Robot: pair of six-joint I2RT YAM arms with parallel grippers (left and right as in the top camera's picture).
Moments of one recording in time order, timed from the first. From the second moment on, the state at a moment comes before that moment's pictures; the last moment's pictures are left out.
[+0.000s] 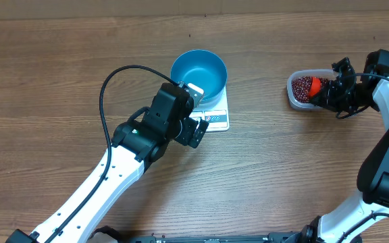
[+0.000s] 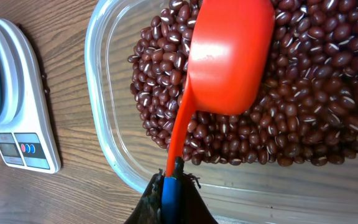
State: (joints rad) left arm -0.56 1.36 1.06 -0.59 -0.04 0.00; right arm -0.35 1.92 1.42 -0.93 -0.54 -0.18
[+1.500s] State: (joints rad) left arm -0.56 1.36 1.06 -0.59 -0.04 0.00; right arm -0.54 1.95 1.42 -1.06 -0.85 -0.23
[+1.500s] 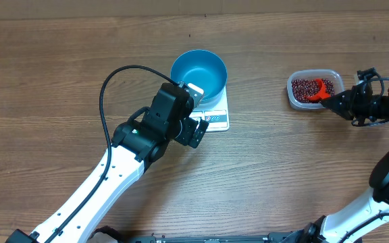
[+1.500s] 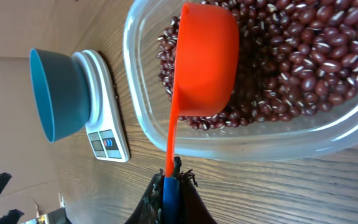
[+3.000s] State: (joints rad) left arm -0.56 1.36 1.06 -0.59 -0.04 0.00; right arm -0.66 1.95 1.42 -1.38 -1.18 -0.57
